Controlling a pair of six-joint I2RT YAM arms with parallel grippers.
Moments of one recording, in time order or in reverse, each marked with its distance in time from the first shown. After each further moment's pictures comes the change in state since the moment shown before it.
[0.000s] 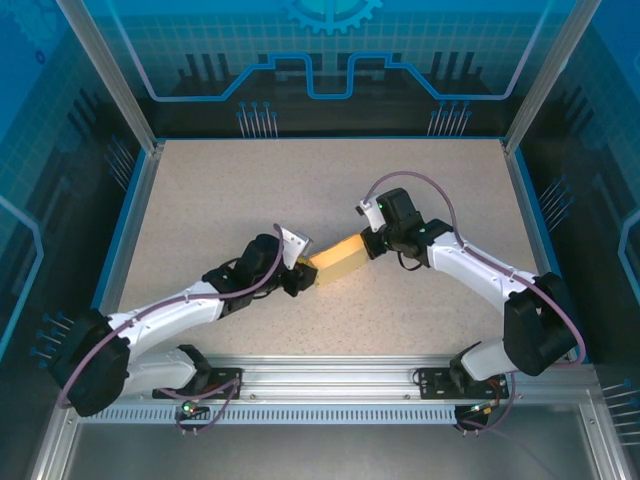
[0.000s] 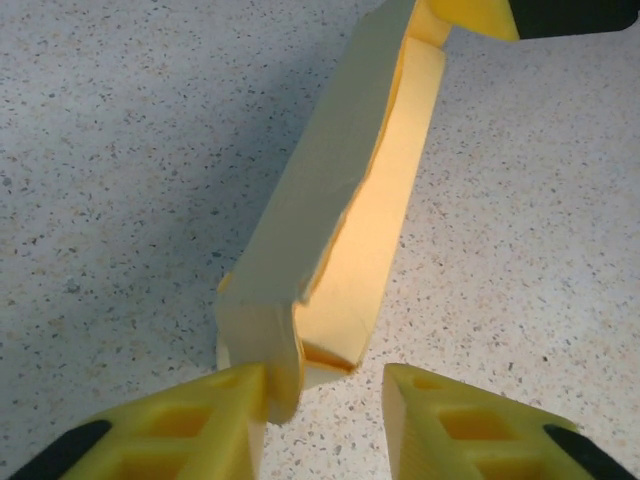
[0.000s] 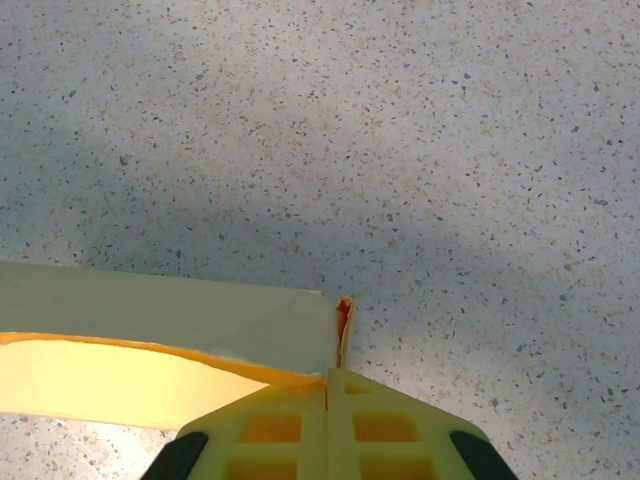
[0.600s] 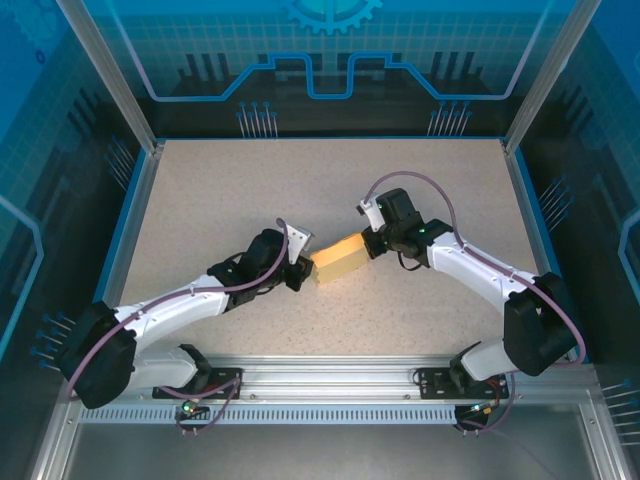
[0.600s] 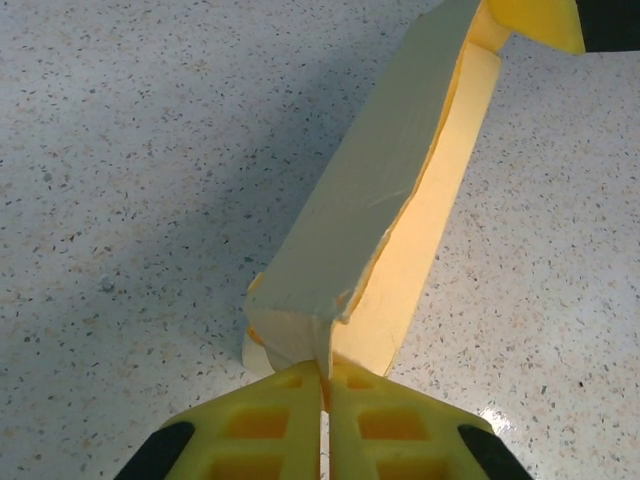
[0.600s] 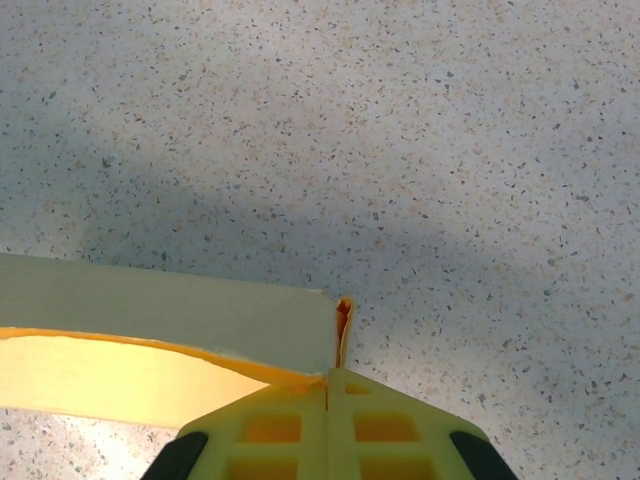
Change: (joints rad) left arm 0.000 0.039 0.043 -0.037 -0.055 -0.034; right arm 0.002 0.000 0.000 0.000 0.027 0.010
